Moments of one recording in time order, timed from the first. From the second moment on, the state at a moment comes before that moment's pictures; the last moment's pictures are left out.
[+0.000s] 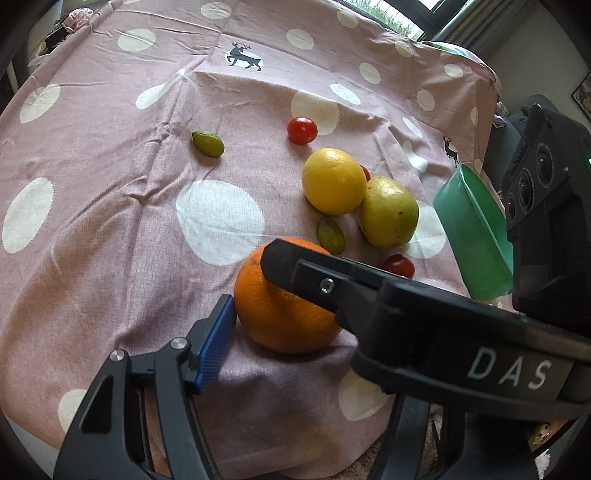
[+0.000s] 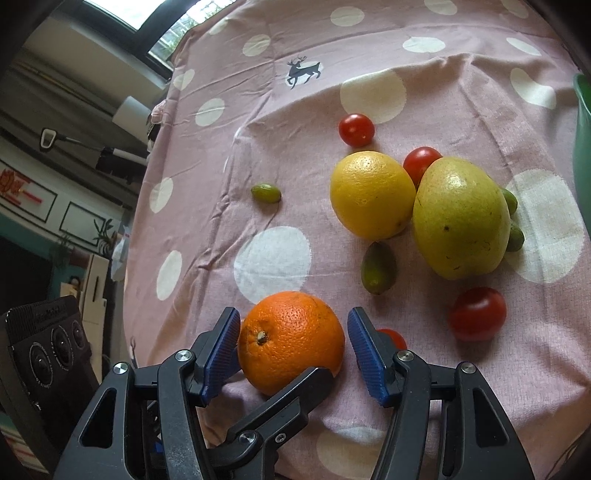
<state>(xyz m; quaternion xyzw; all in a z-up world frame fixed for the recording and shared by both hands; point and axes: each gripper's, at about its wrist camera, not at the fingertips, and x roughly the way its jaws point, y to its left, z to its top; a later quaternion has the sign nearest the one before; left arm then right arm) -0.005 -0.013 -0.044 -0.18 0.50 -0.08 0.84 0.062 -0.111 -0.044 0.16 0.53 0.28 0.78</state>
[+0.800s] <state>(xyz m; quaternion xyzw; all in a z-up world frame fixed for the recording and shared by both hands) -0.009 -0.035 -0.006 -0.14 0.42 -0.10 0.89 0.049 -0.133 -0.007 0.17 0.47 0.29 0.82</state>
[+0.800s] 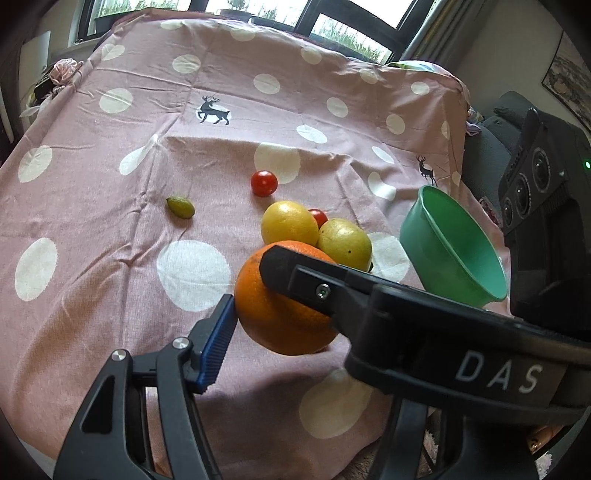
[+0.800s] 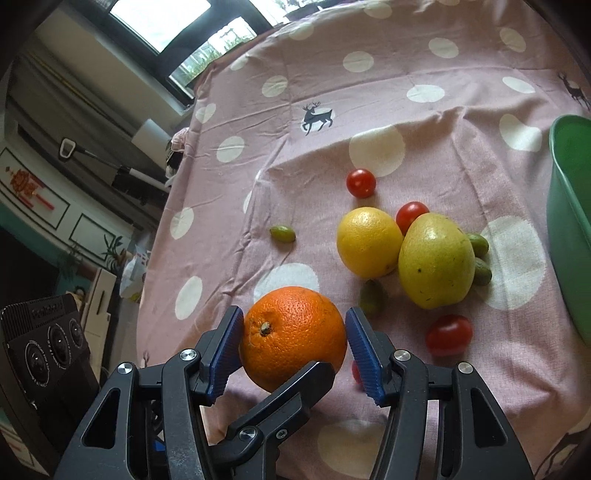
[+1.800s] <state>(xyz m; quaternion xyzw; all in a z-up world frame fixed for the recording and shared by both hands) 0.034 -0.141 0.052 -0.06 0.34 -0.25 0.91 0.049 -0.252 0.046 0.25 0.35 0.17 0.89</state>
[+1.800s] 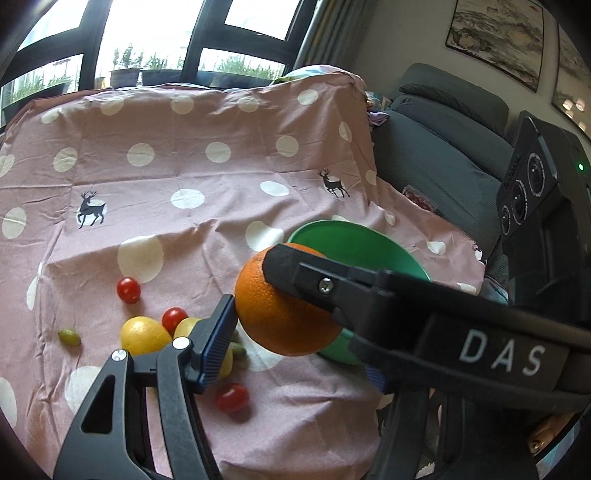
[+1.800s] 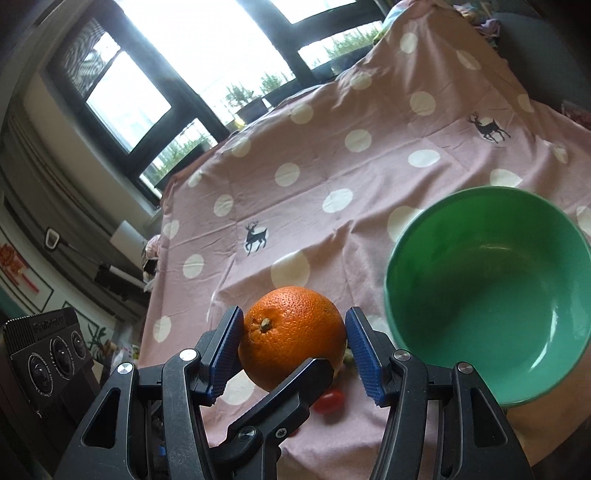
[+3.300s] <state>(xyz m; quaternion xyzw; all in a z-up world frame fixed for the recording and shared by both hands) 0.079 -0.235 0.007 -0.01 0.42 -0.37 0.83 0.056 -0.348 -0.004 0.32 0.39 0.01 0.87</state>
